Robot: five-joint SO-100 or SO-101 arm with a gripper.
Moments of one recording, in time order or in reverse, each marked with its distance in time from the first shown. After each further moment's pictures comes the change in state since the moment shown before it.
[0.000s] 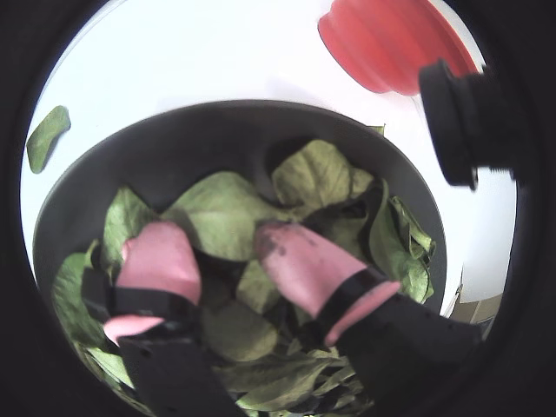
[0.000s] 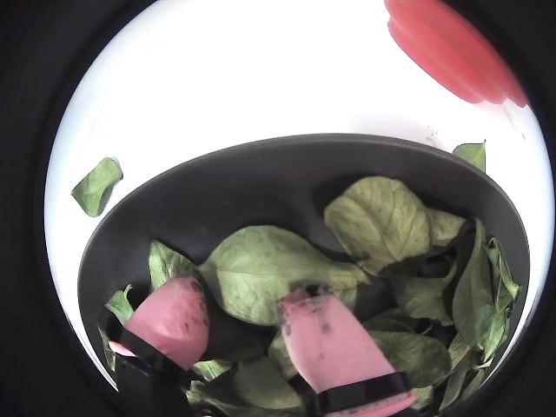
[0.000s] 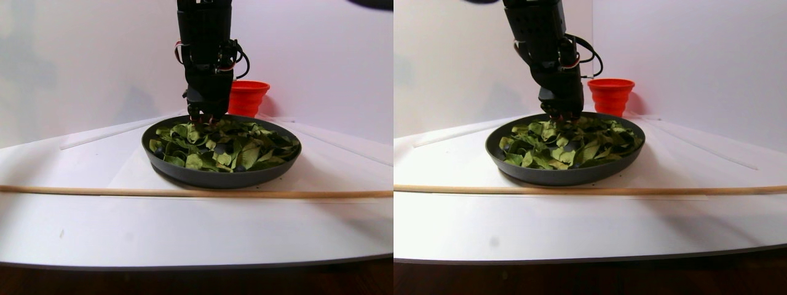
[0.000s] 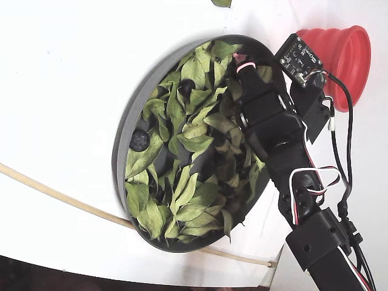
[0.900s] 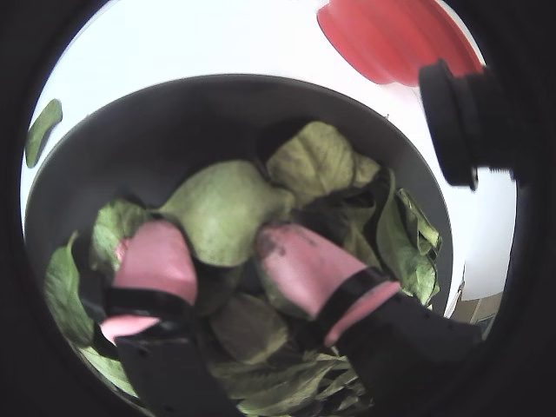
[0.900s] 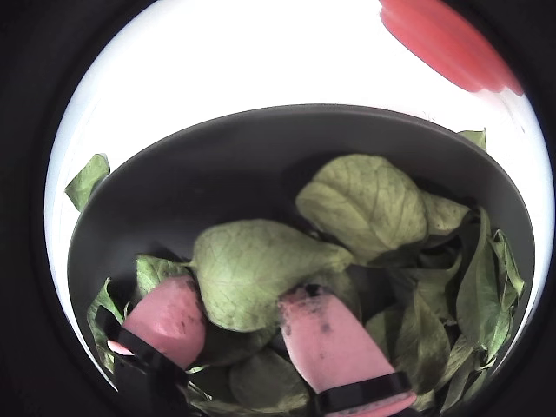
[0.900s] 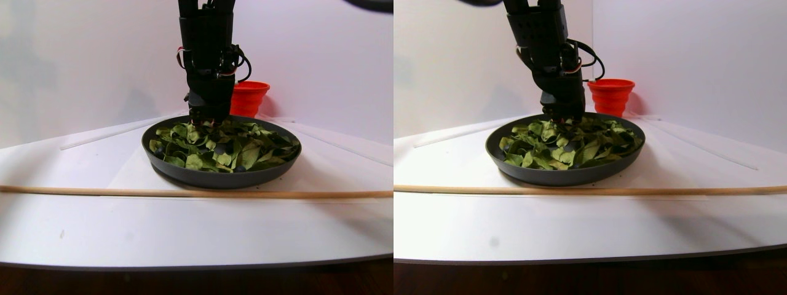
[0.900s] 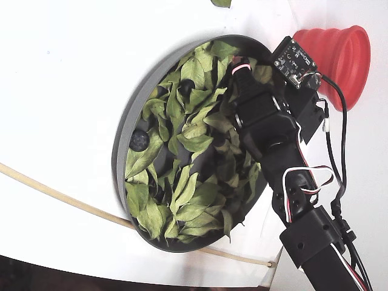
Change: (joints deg) arm 0.7 -2.6 -1.2 0.3 0.0
